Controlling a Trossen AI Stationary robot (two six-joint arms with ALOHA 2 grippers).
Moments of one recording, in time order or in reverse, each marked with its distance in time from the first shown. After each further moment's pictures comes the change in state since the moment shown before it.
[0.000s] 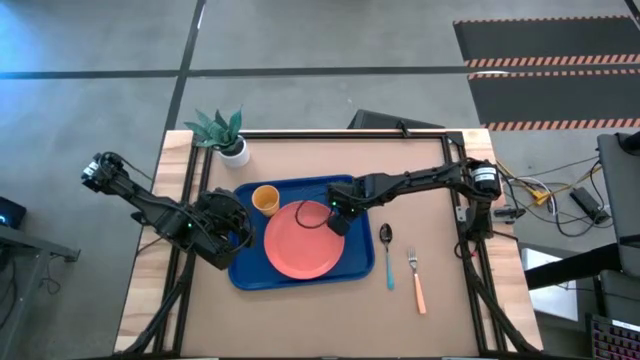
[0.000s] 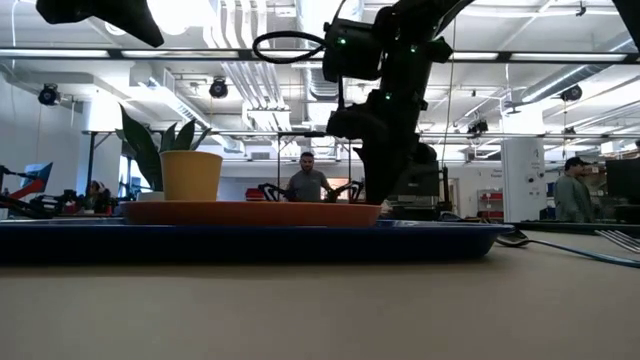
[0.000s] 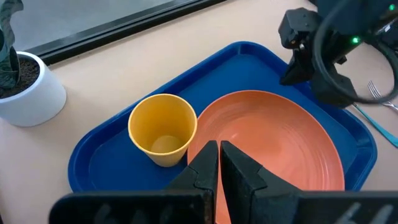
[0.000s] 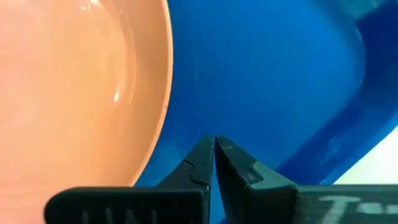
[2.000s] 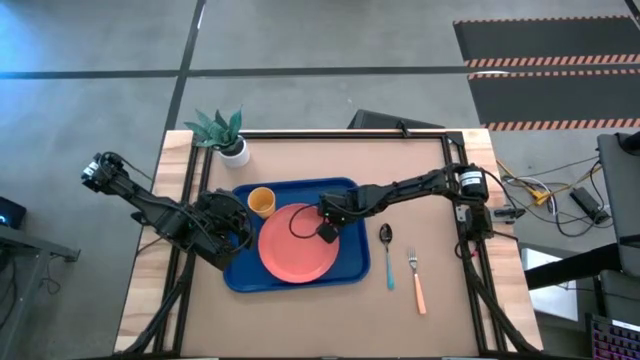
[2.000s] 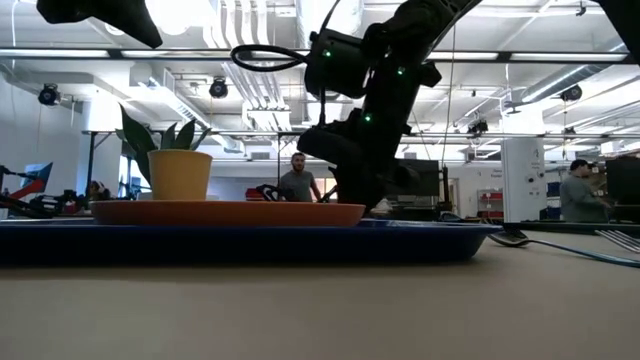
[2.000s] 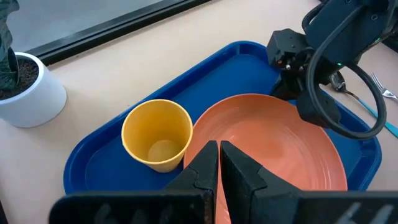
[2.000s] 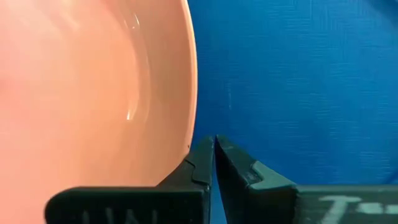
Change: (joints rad) left arm 0.000 0.000 -0.001 0.000 0.016 0.027; right arm 0.038 0.099 -0.007 0.206 0.009 0.070
